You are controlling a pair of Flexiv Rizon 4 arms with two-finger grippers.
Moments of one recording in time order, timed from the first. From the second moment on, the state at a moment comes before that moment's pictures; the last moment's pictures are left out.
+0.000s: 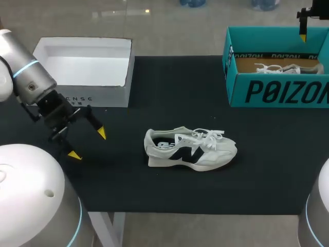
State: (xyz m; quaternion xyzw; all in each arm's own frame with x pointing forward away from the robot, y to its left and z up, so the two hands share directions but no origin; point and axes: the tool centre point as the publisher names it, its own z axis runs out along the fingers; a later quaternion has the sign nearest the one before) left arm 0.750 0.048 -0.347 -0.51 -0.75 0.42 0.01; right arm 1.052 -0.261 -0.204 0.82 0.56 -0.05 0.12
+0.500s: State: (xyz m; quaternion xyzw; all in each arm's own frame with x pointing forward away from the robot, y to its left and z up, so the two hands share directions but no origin) left arm 0.718 0.042 -0.373 -0.37 -0.80 0.46 0.02; right arm 1.052 -0.261 -0.204 0.82 0.56 -0.05 0.12
